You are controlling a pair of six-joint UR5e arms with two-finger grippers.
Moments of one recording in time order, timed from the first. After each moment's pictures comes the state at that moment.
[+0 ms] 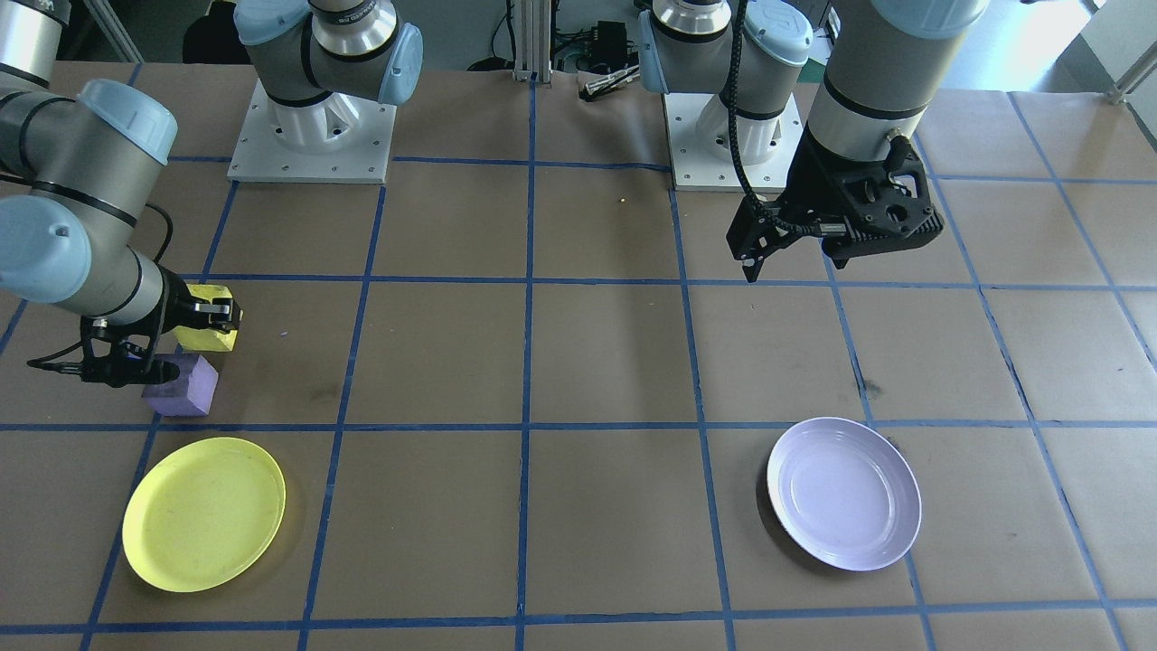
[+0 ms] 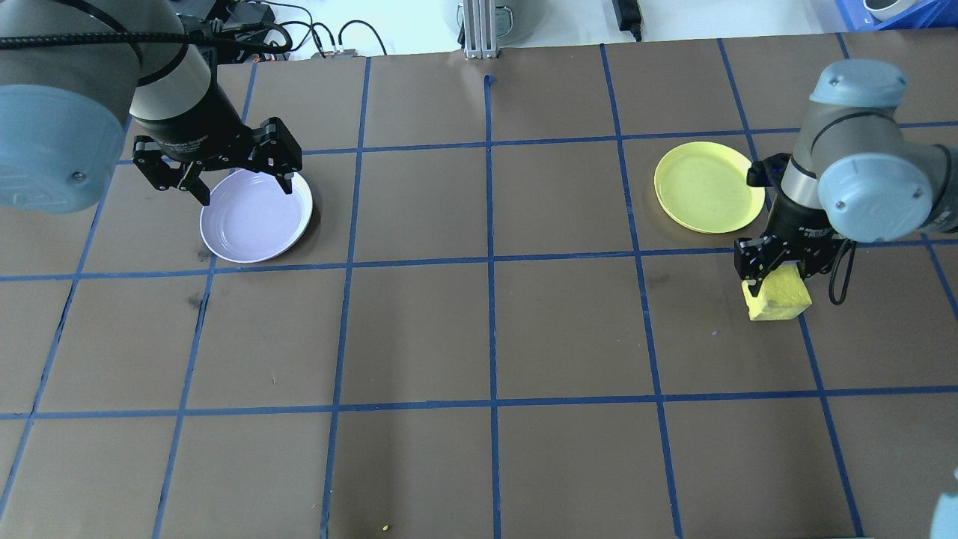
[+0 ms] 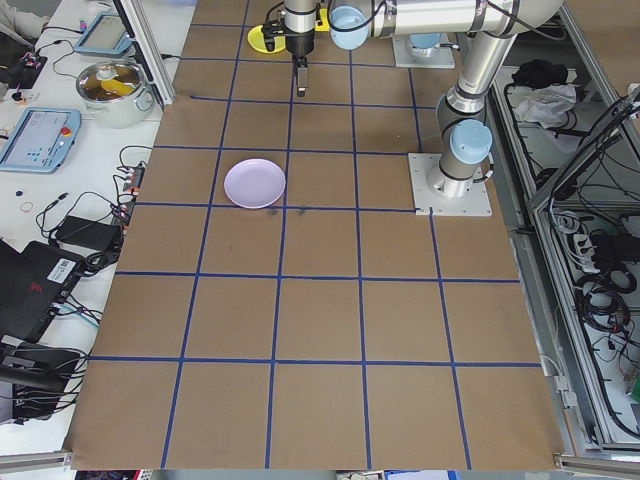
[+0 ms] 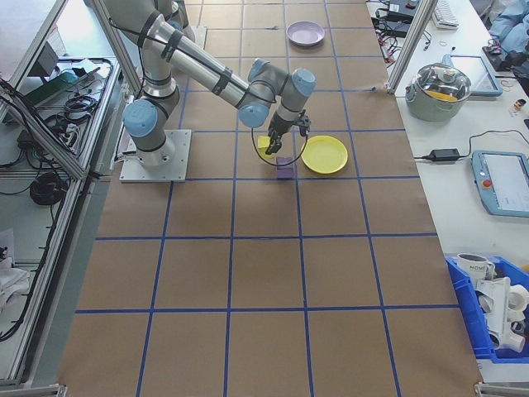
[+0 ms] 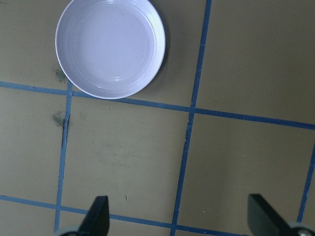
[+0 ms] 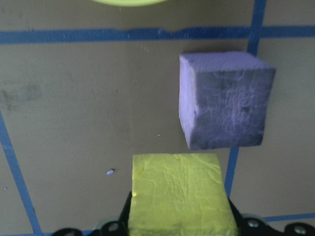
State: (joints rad) left arm -1.56 -1.57 -1.66 -1.44 1.64 -0.14; right arm 1.29 -1.35 1.87 -1.82 -1.71 -0.24
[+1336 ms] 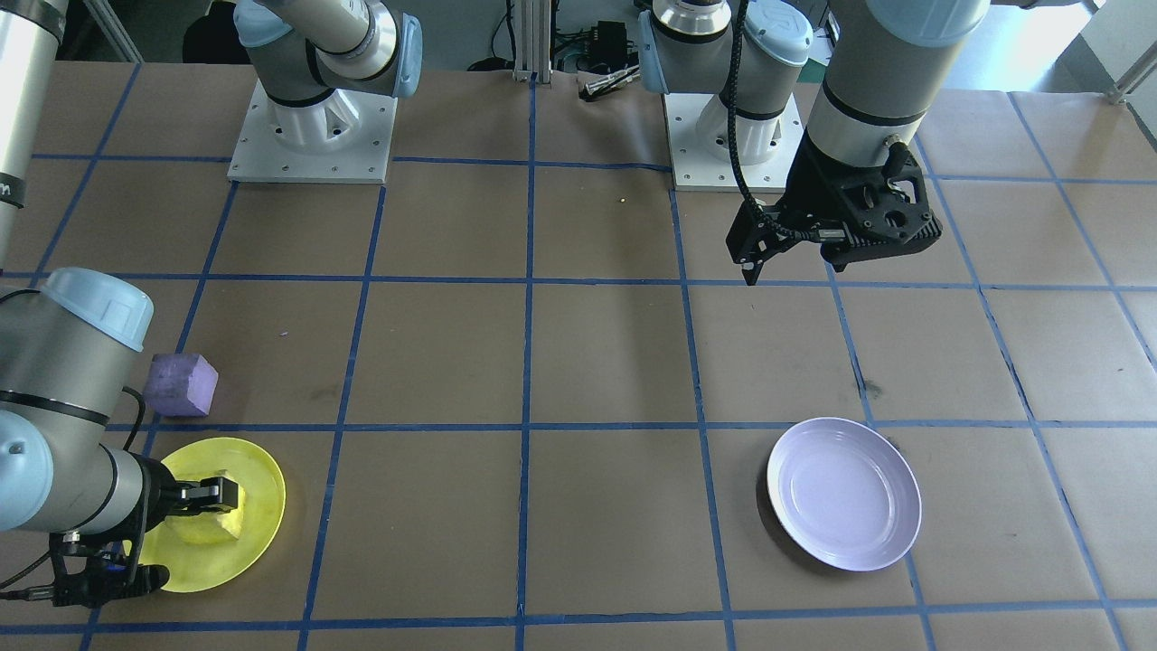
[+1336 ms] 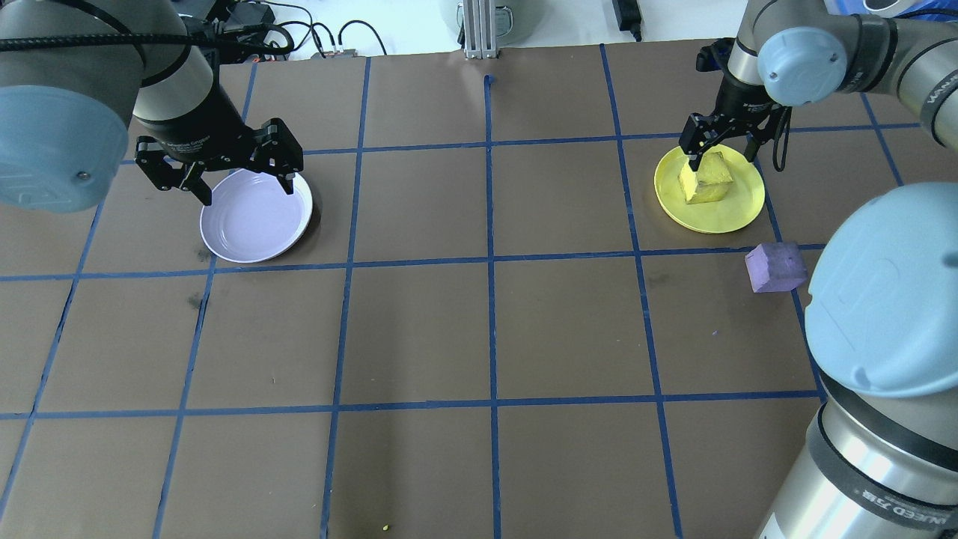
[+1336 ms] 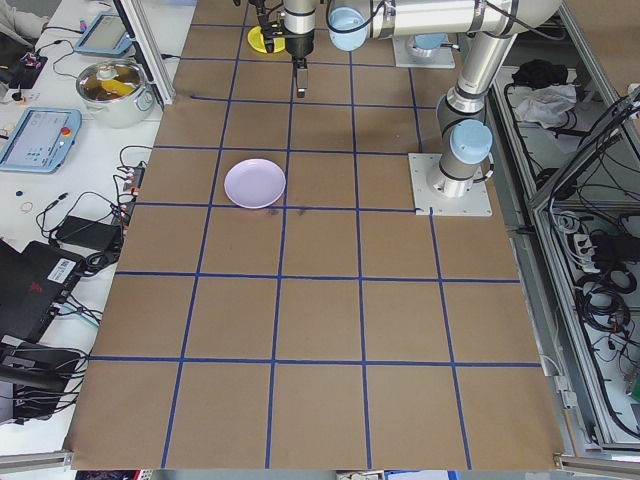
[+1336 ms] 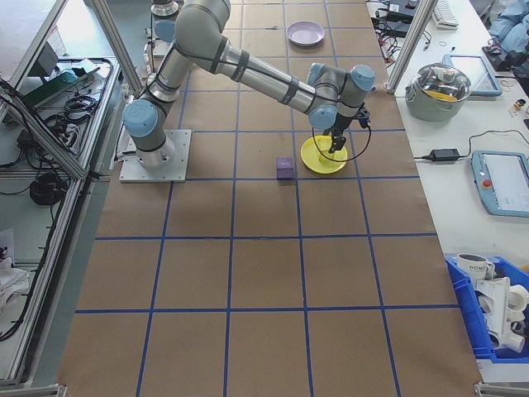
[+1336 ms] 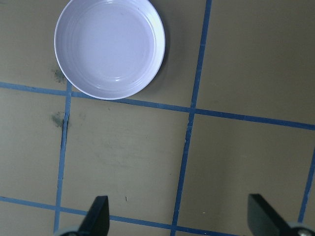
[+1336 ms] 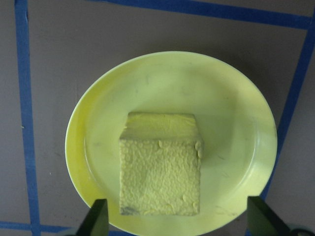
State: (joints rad) left arm -1.56 -1.57 -1.66 -1.44 1.64 -0.14; right arm 1.39 -0.97 1.37 -1.83 -1.64 -0.30
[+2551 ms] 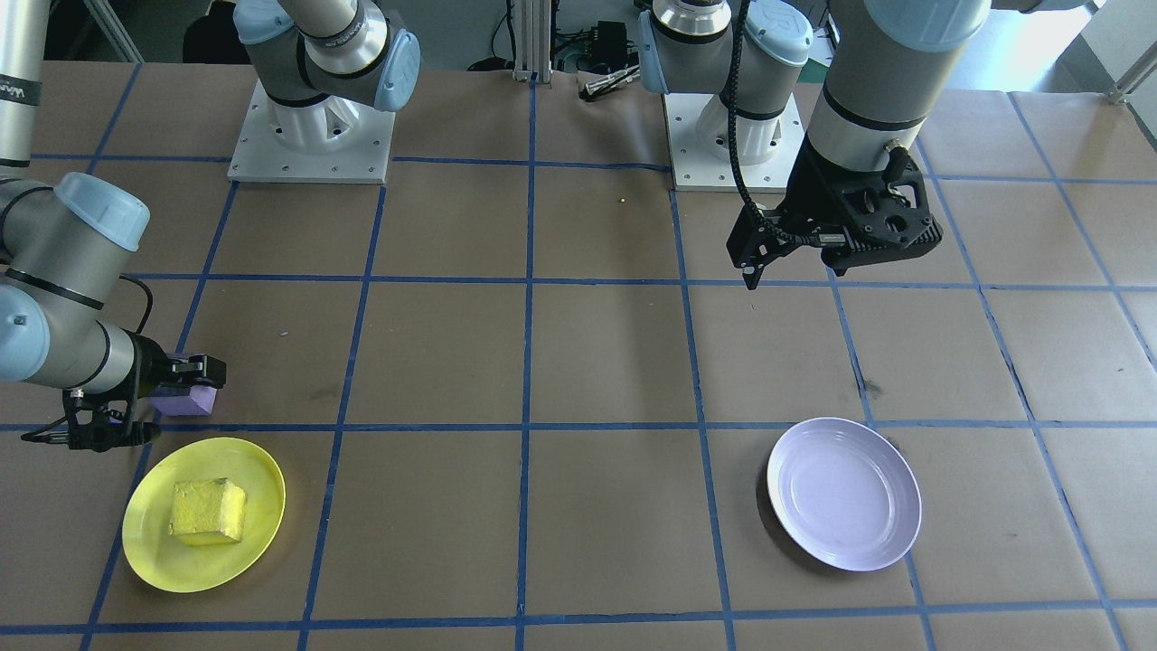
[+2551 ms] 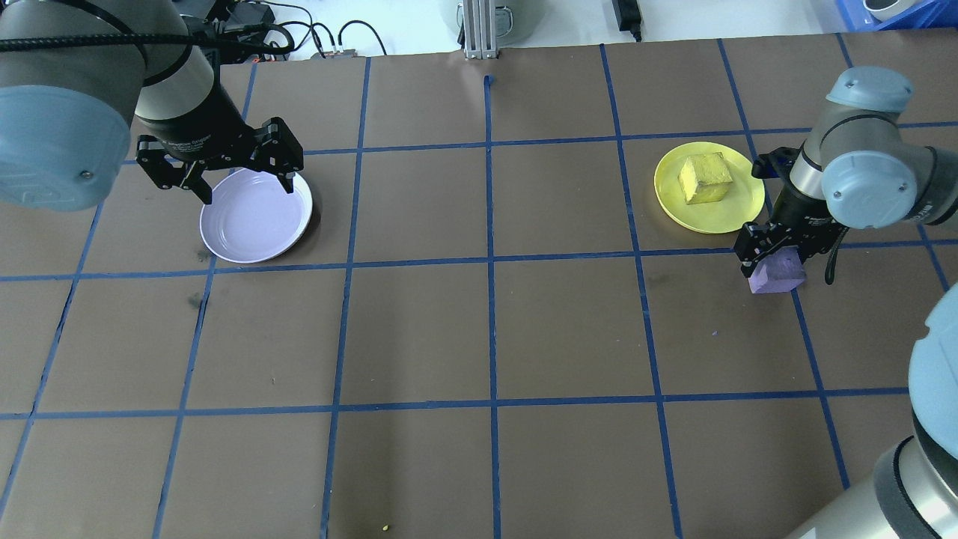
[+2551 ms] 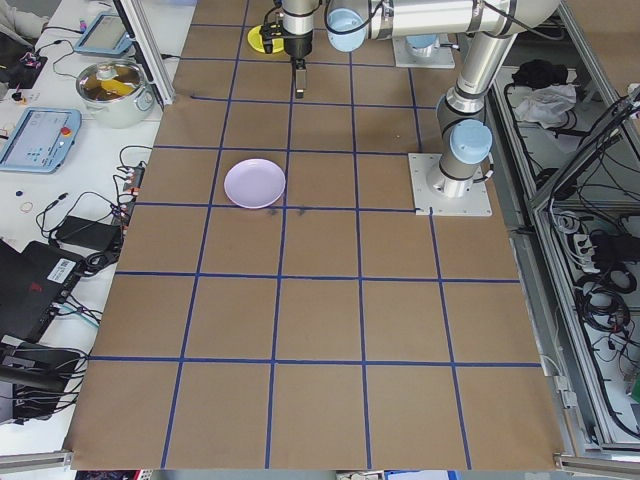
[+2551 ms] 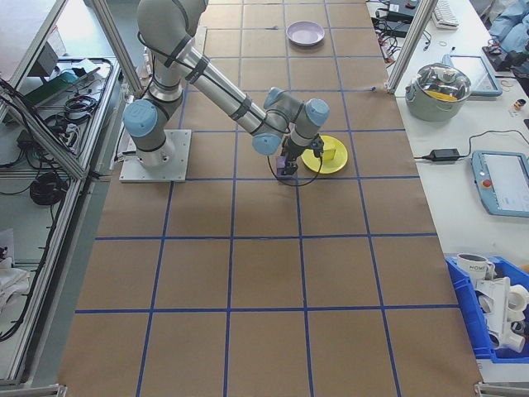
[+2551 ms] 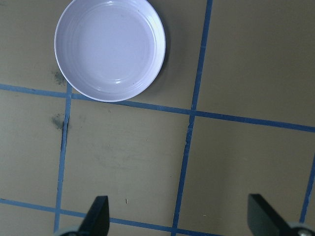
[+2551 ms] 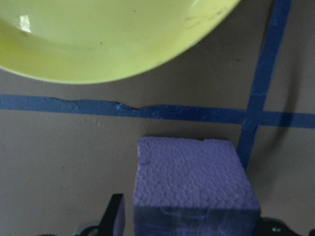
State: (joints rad) left arm -1.56 -1.58 -1.66 -1.43 1.64 -0.14; right arm 1.21 -1.17 1.86 -1.99 -1.66 -0.42
